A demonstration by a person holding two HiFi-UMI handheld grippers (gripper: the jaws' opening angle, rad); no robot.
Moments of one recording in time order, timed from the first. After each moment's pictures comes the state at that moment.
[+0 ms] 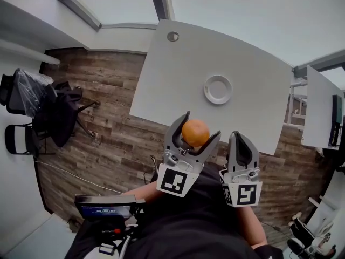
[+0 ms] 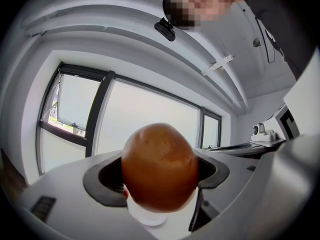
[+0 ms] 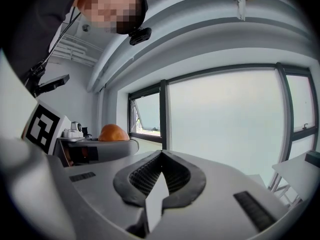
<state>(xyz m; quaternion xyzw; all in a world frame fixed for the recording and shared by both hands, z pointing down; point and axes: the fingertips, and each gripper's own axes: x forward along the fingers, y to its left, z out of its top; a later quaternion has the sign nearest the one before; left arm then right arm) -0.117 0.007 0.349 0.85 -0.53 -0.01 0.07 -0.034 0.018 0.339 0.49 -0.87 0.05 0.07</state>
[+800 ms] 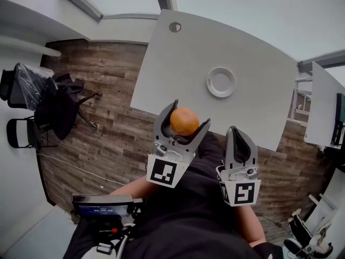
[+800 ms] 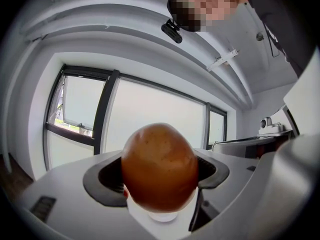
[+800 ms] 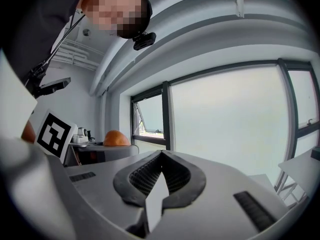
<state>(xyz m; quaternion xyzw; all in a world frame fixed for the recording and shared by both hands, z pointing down) -0.150 -0.006 0.364 0.83 -0.55 0.01 0.09 -0.049 0.014 0.339 0.47 -0.88 0.05 0.05</state>
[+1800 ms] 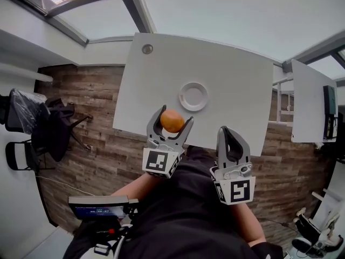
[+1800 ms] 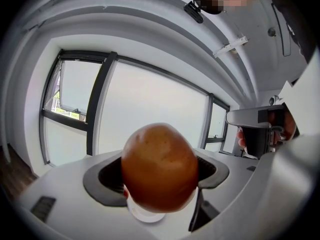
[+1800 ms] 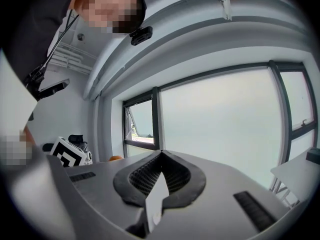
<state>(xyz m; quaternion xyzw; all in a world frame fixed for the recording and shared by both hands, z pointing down) -0.079 -0.057 0.409 0.83 -0.54 0.04 0.14 0.035 -0.027 0.319 0.49 -0.87 0.05 0.03</state>
